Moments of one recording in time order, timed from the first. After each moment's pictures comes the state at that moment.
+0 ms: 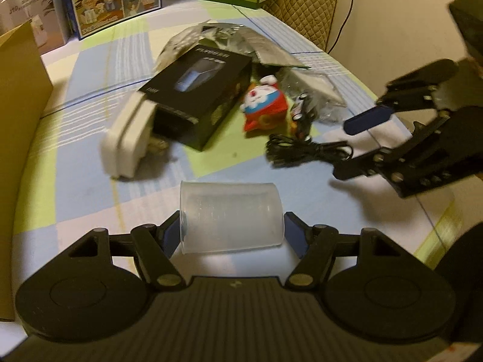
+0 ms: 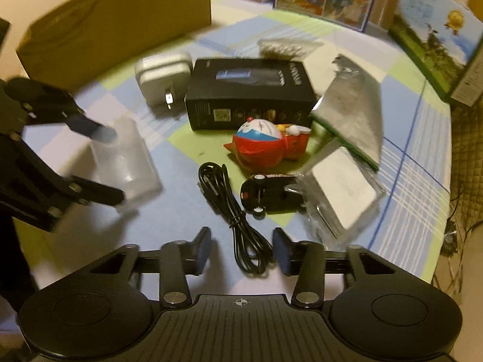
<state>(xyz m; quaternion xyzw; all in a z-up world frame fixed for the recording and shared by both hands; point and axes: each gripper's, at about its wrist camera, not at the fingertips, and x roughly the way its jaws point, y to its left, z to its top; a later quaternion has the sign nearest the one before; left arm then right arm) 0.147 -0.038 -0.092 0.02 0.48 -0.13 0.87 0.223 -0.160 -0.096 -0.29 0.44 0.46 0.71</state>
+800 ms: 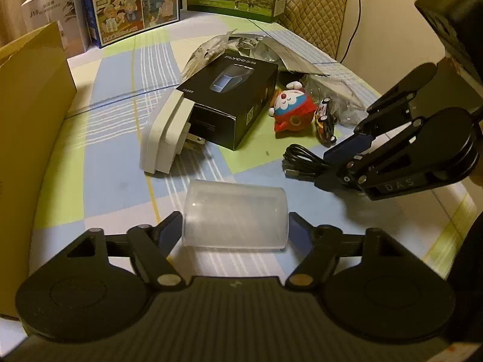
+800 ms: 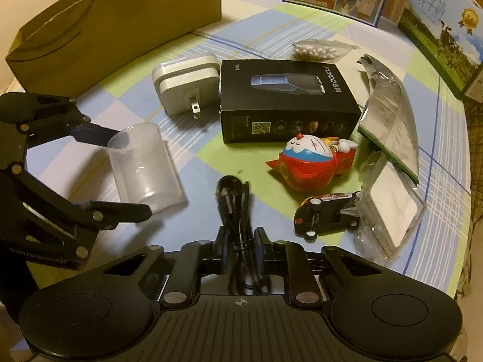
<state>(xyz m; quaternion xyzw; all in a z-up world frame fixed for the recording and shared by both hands) 0.134 -0.015 -0.096 0.03 0.44 -0.11 0.89 0.200 -0.124 -0.099 -0.27 0.46 0.44 0.72</state>
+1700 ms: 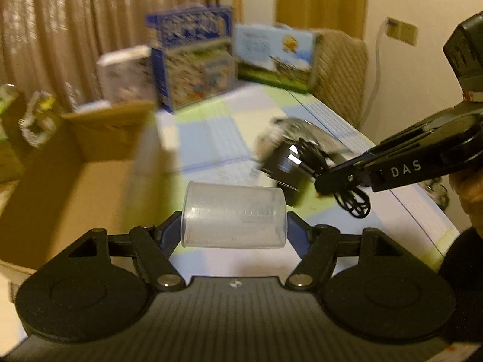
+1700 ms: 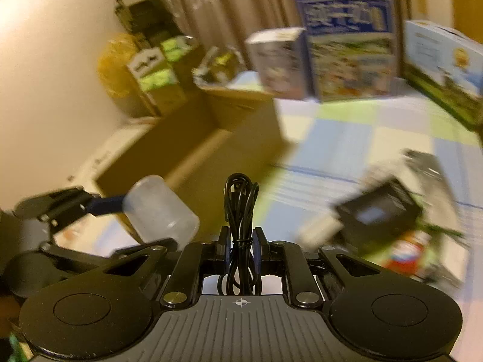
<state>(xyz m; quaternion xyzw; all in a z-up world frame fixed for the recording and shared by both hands) 0.065 0.071 0.035 0.03 0.35 -0.04 0.94 0.116 -0.017 0.051 -0.04 0.42 0.50 0.76</state>
